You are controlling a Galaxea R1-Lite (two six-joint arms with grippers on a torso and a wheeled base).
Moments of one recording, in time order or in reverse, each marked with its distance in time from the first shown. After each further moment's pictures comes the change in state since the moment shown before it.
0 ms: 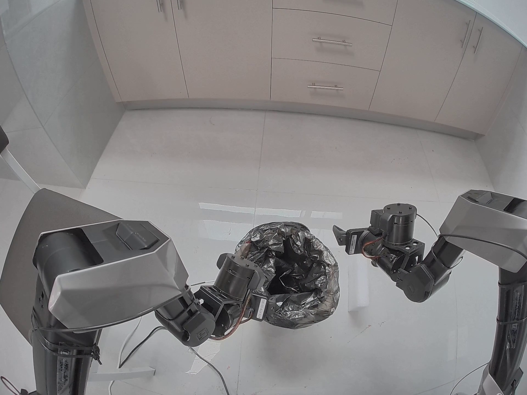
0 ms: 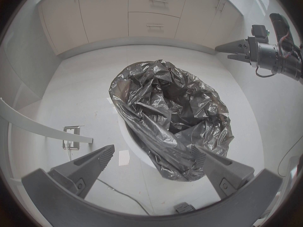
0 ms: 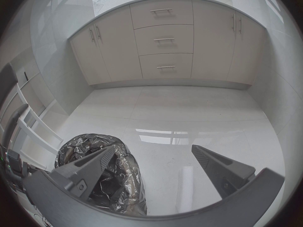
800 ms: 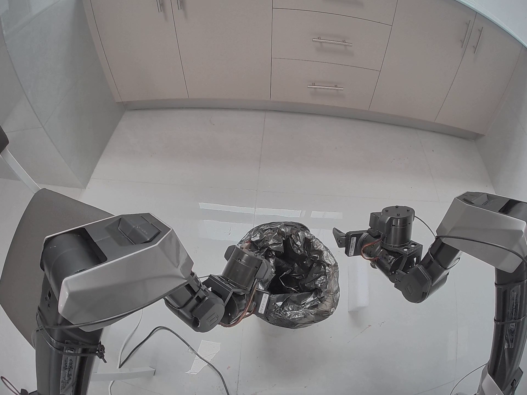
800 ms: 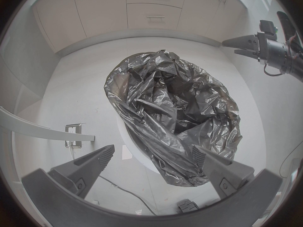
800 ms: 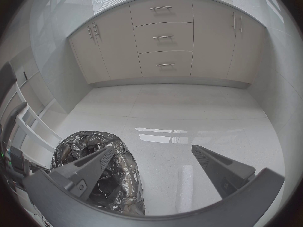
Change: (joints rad) left arm 0.014 0.030 -0.144 0.196 0.004 0.001; right arm -0.005 0.026 -0.011 -0.001 0.000 0.001
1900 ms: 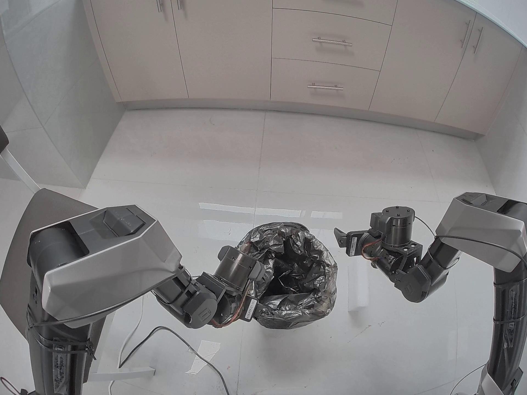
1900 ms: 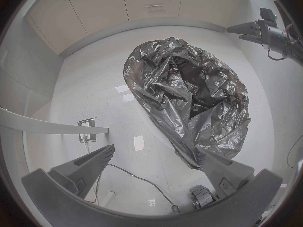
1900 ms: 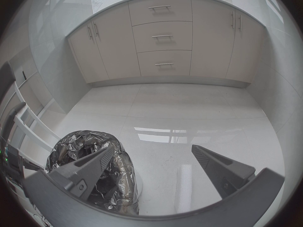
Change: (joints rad) left arm 0.015 -0.051 0.025 0.150 0.056 0.046; right arm -0.009 0.011 -0.006 -0.001 -0.001 0.000
